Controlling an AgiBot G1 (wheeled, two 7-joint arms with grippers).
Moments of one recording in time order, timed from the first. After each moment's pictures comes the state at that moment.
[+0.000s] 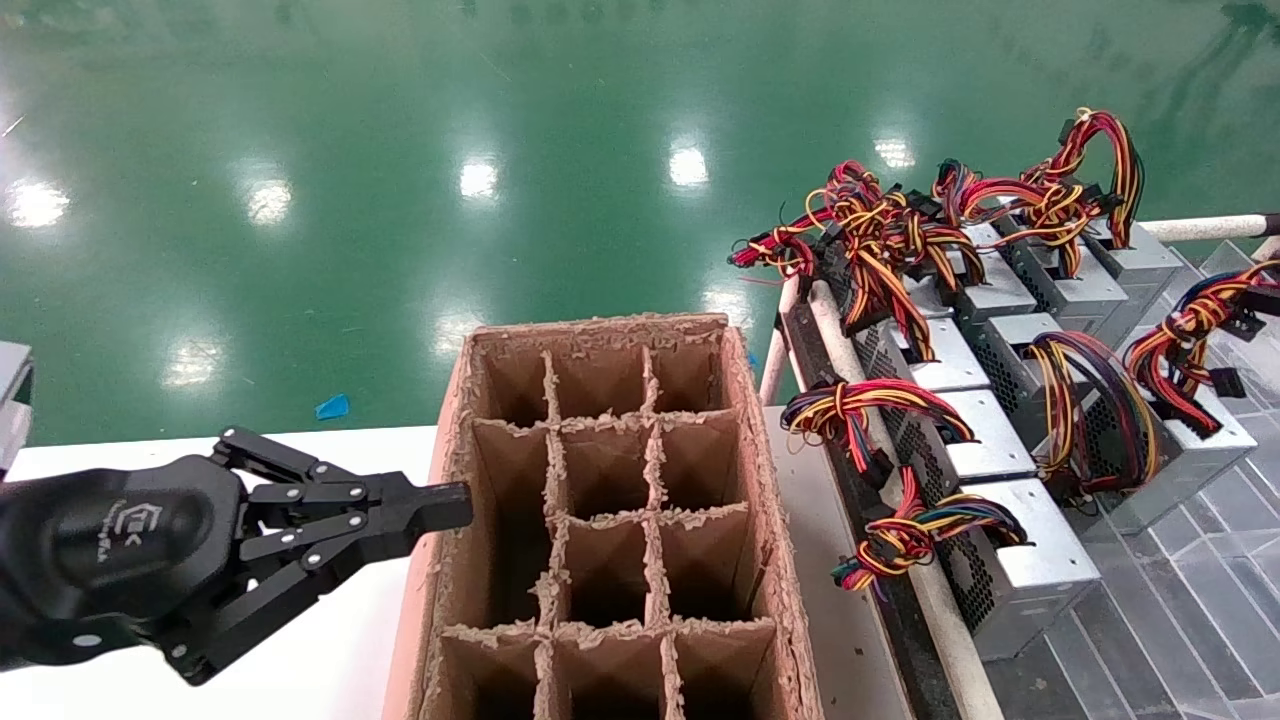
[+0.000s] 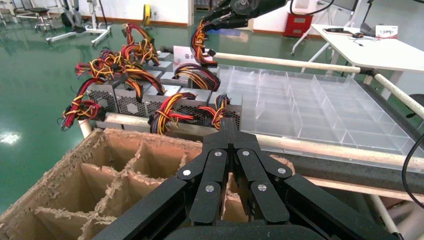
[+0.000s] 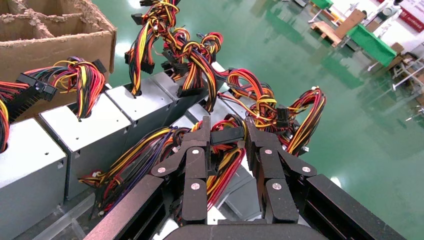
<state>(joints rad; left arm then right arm) -1.10 0.54 0.43 -1.23 0.61 1.41 -0.10 1.73 -0.39 -0.51 0.23 -1.09 -1.57 -0.53</state>
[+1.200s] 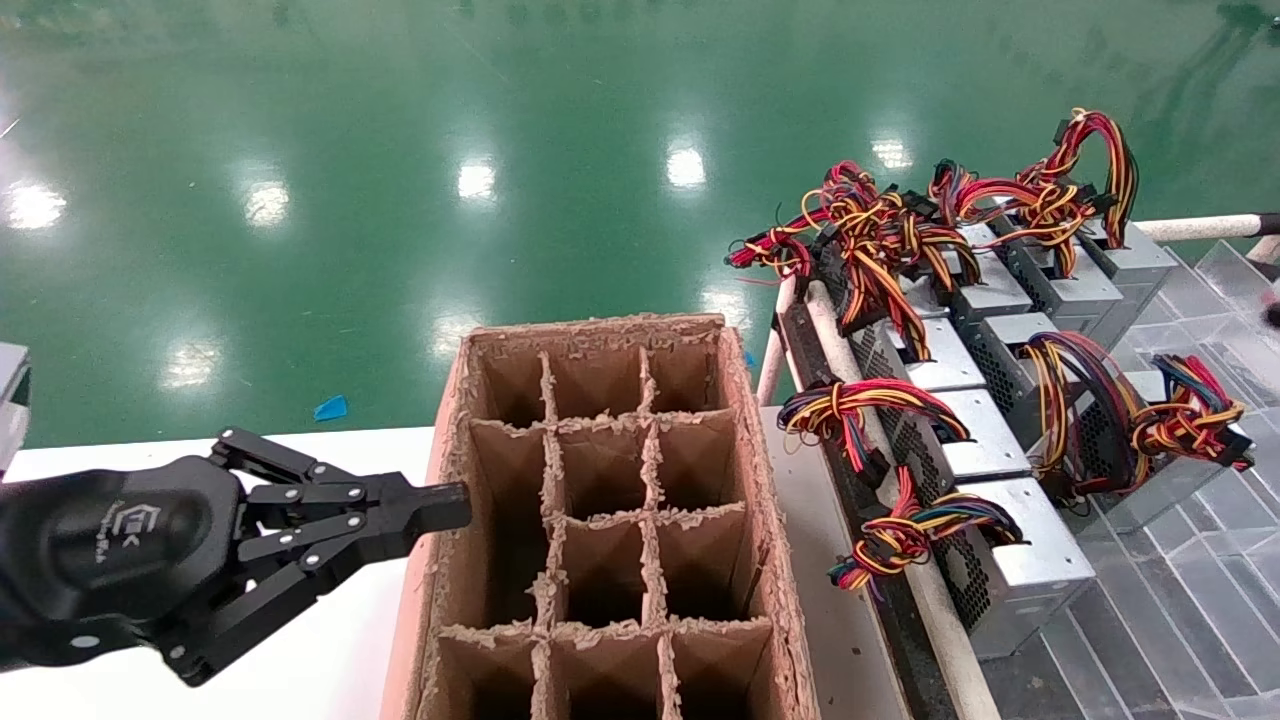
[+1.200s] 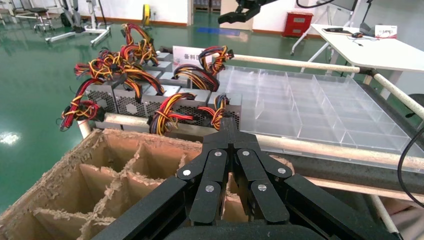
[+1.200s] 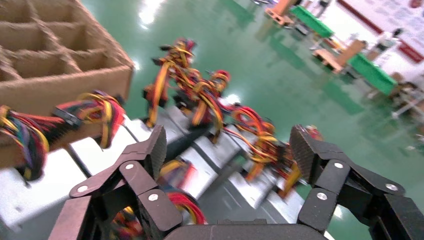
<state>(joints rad) -1.10 0.54 0.43 -1.23 0.61 1.41 -0.10 1.66 -0.35 -0.52 0.41 -0.95 -1.59 -0.45</state>
